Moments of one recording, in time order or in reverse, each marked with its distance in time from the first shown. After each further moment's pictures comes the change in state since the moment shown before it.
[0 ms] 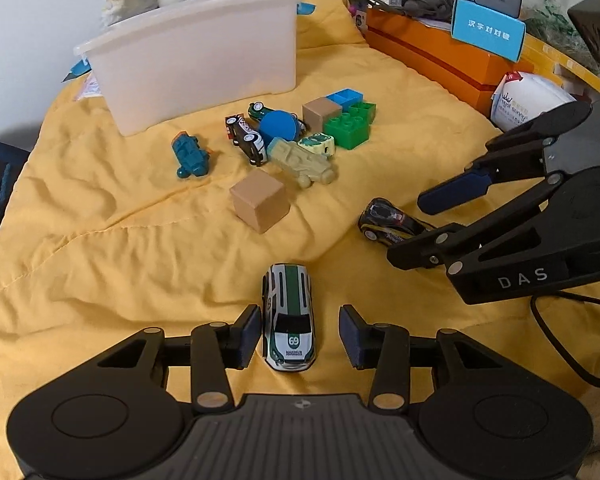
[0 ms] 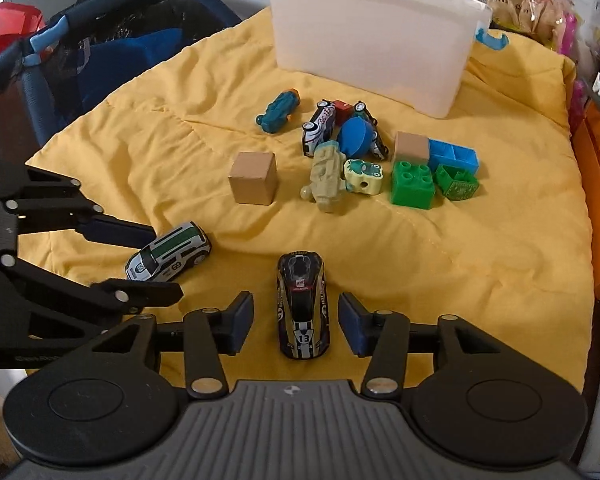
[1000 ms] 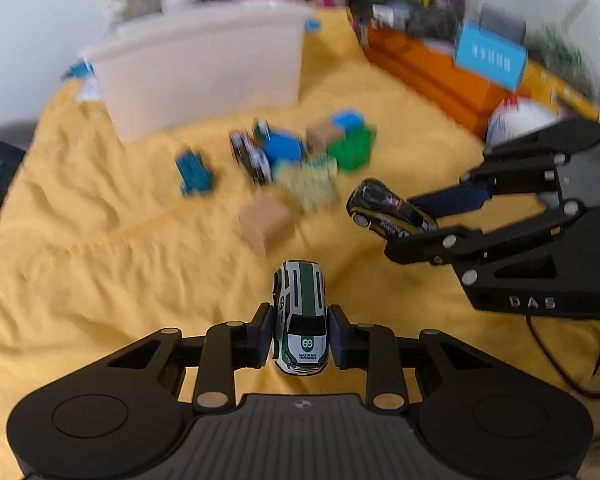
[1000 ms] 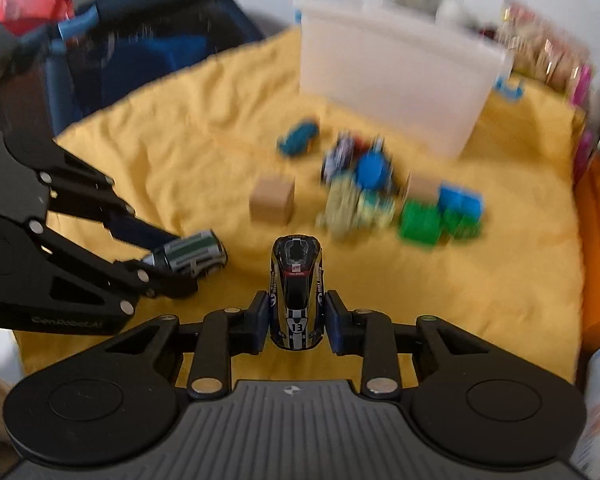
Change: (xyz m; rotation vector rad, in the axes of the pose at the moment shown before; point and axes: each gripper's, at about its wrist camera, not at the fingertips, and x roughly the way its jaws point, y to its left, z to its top) left arm -0.018 0.019 0.019 -0.036 -0.038 -0.055; right arm -0.022 0.014 0.009 -0.105 -0.112 -0.017
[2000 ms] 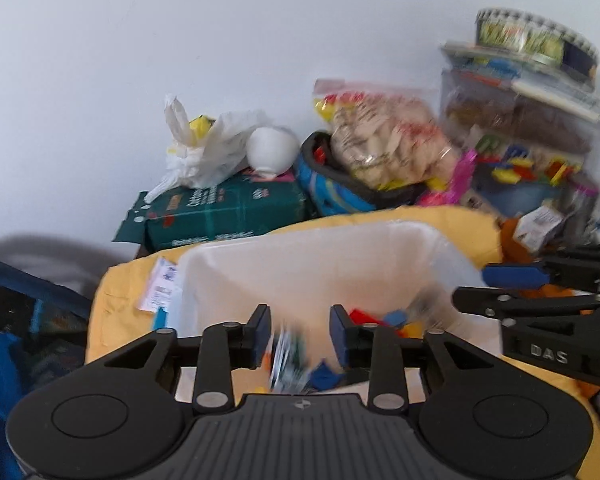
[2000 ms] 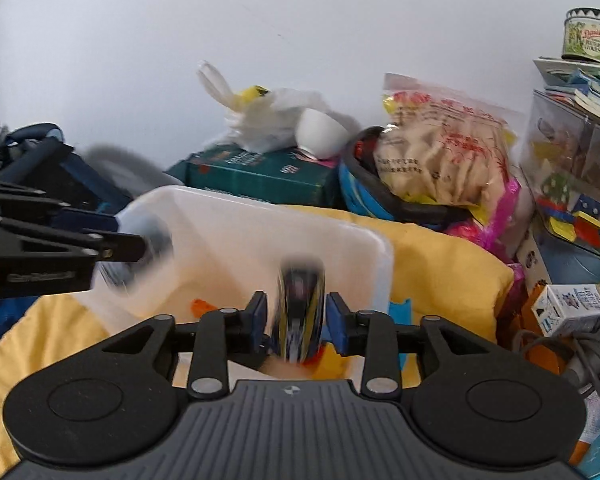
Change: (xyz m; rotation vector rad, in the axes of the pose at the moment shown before) left arm 0.045 0.112 0.244 -0.089 -0.277 0.135; right arm 0.063 -0.153 0.186 0.257 -0.222 -0.234
